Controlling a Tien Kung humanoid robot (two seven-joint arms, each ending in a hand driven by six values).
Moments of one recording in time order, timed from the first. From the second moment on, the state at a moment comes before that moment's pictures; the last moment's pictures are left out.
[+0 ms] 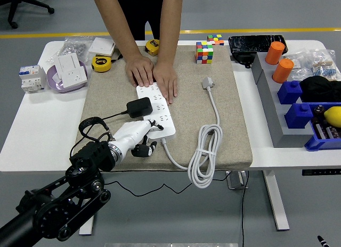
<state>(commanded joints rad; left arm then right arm) -0.33 0.11 -0.85 -1.32 2.08 -0.04 0.36 0.06 -0.14 1.36 0.18 -1.32 -0.05 0.08</state>
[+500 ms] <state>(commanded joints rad) -0.33 0.11 -0.86 -1.34 2.11 -0.05 0.37 0.07 -0.14 1.36 0.18 -1.32 -0.05 0.08</state>
